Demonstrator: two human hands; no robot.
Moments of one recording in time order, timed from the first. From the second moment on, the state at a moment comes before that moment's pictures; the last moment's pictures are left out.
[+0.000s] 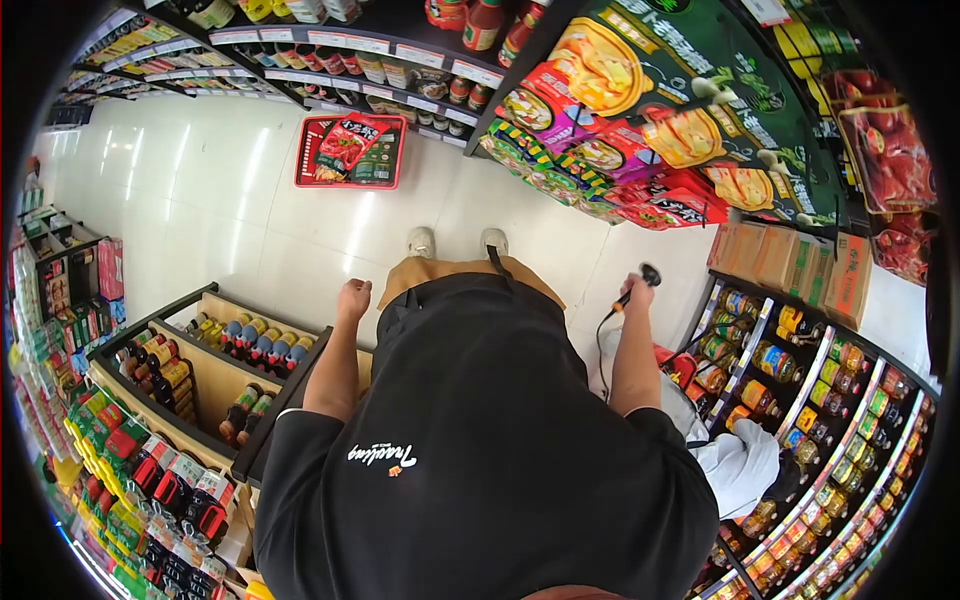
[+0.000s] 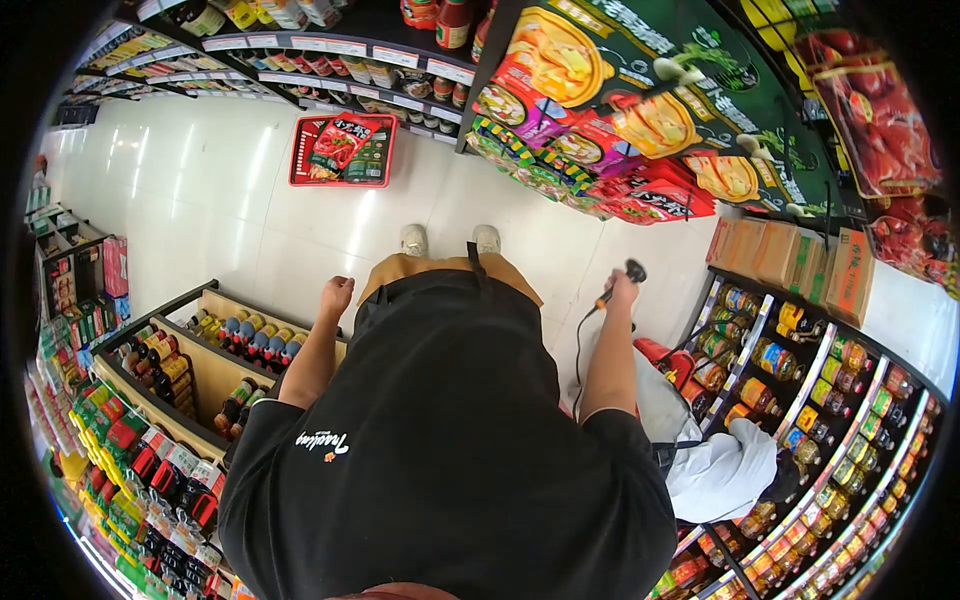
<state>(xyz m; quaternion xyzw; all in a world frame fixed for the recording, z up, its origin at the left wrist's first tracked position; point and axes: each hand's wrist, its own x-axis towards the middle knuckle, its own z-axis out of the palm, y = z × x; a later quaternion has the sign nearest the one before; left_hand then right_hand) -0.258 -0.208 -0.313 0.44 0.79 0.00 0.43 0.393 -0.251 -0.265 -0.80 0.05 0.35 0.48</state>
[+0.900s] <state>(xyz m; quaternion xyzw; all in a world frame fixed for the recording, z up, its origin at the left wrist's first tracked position) -0.122 -0.224 -0.301 0.44 0.81 0.03 0.40 0.455 -0.147 -0.229 -0.66 -0.04 0.29 0.69</state>
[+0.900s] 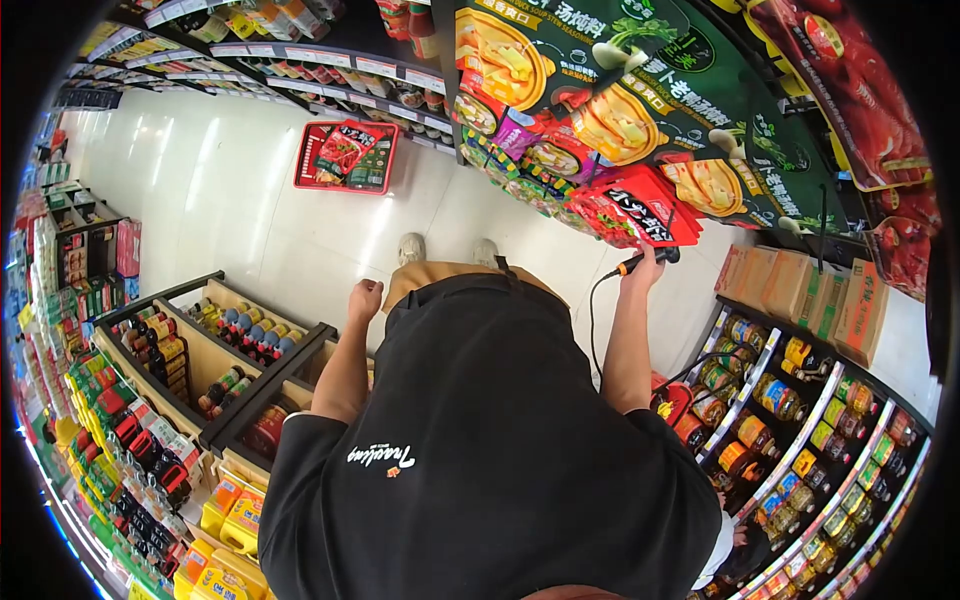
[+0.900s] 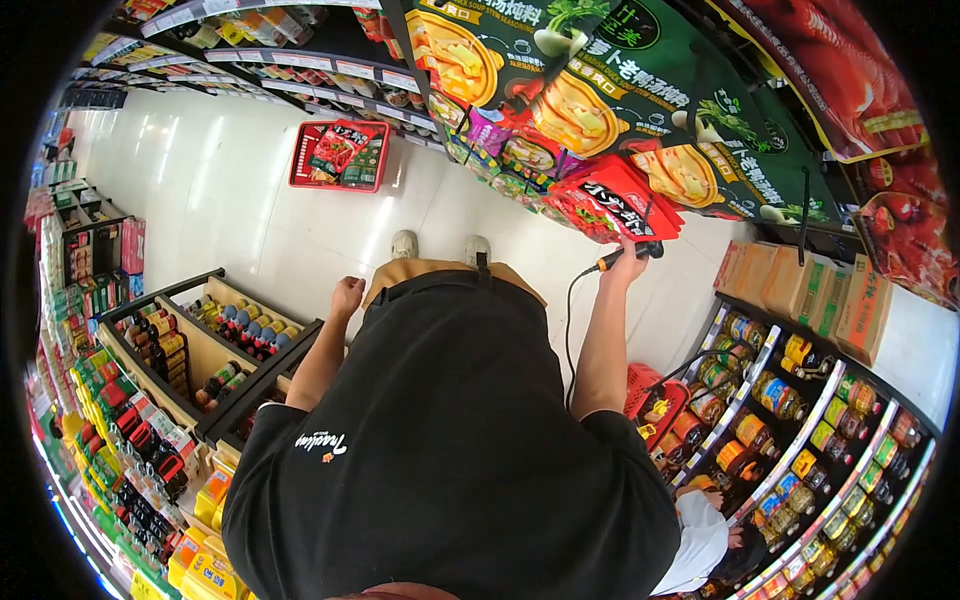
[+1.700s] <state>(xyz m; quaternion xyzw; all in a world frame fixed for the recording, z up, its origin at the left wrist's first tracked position) 0.089 -0.116 -0.187 0.63 0.53 0.17 0.54 0.441 -0.229 -0.127 -0.52 -0.08 0.43 0.73</state>
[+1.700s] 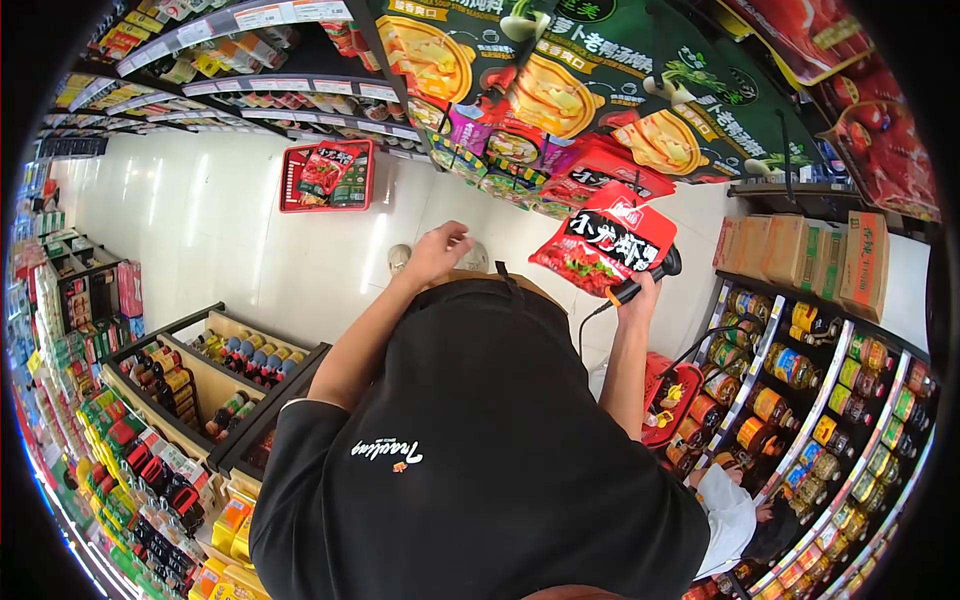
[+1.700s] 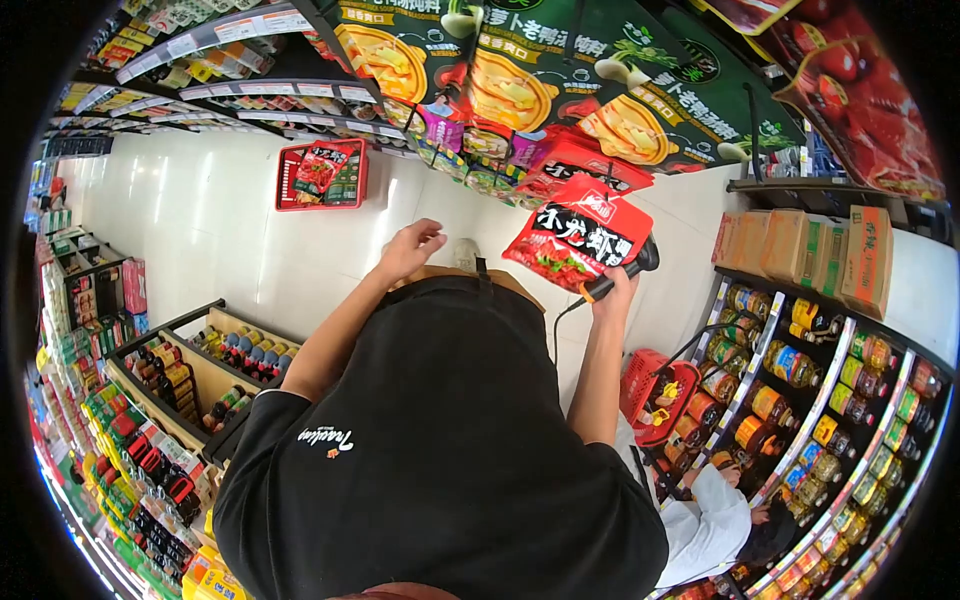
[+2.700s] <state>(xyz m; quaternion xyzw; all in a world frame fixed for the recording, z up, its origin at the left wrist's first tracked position) -0.025 -0.095 -0.028 0.01 -0.08 0.52 0.85 0.259 -0.131 0.025 -0.28 -0.41 0.70 0.52</state>
